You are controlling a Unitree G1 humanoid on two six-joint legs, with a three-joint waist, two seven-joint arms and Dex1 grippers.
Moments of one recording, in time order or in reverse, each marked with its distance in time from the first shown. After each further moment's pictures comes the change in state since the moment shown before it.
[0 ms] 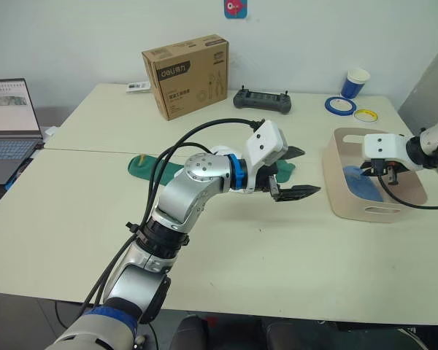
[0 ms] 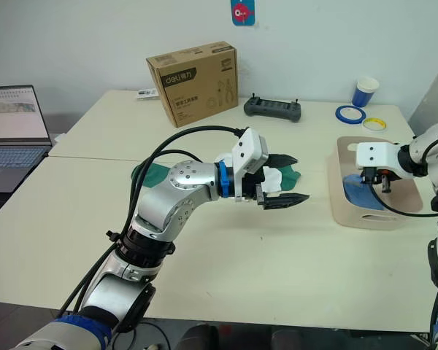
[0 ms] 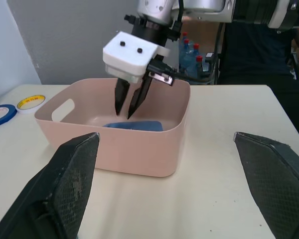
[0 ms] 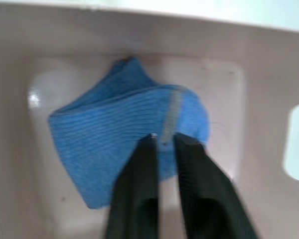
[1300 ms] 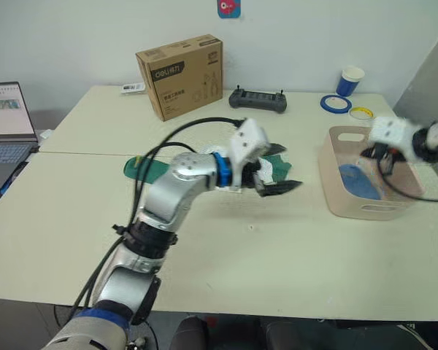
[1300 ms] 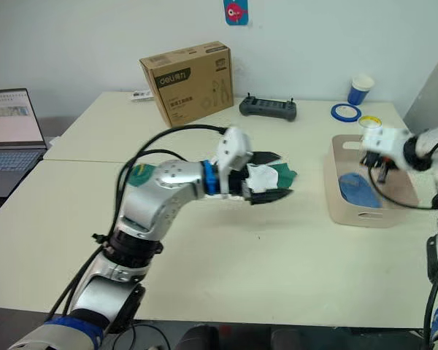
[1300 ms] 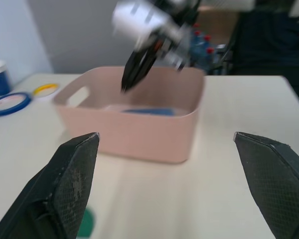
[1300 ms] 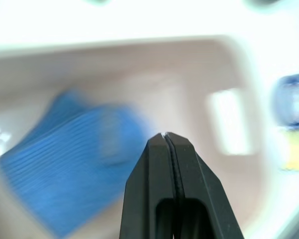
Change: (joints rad) left arm 0.061 0.126 0.126 -0.015 -0.007 0.000 0.014; right arm -0.024 -0.009 -0.209 -0.093 0.146 0.158 -0.139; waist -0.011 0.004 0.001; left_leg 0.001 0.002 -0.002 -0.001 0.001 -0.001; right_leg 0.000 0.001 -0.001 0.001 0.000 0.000
